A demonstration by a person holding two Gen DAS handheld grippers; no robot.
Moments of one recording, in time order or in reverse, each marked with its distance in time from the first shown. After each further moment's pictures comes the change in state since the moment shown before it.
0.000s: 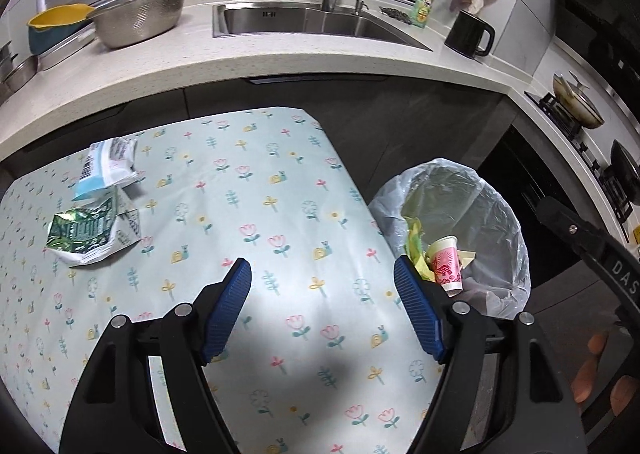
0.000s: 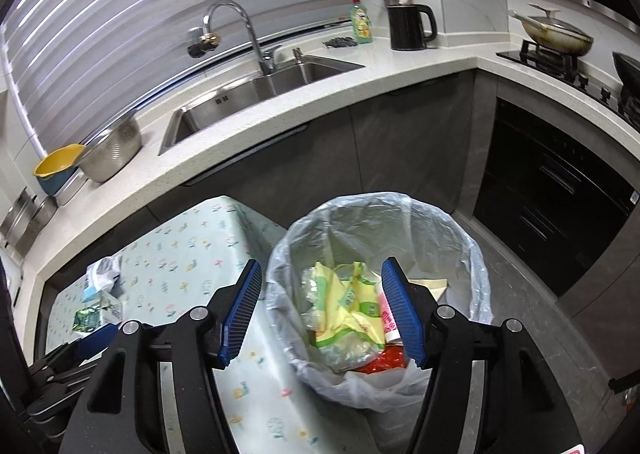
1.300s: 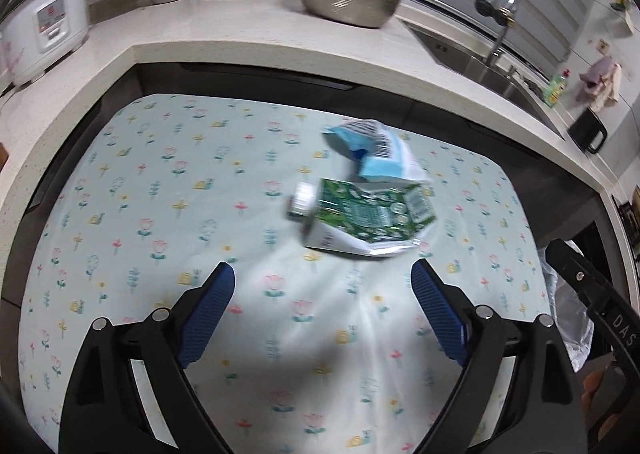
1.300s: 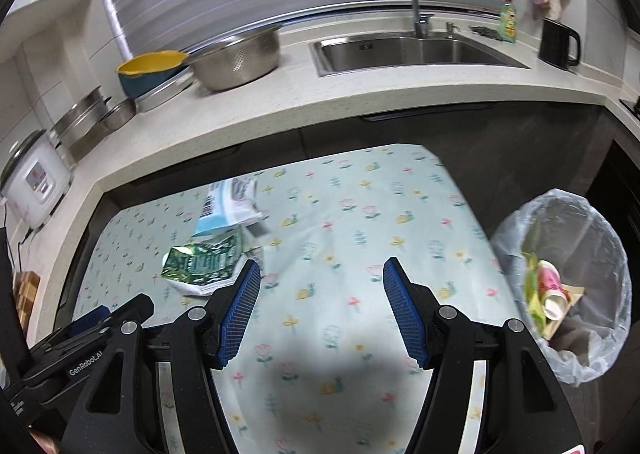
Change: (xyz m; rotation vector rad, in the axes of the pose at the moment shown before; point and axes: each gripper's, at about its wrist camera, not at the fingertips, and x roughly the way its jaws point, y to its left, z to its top) left arm -0.057 0.236 -0.037 -0.358 -0.054 0.239; right arm 0.046 0.242 -0.060 -0.288 0.142 0.221
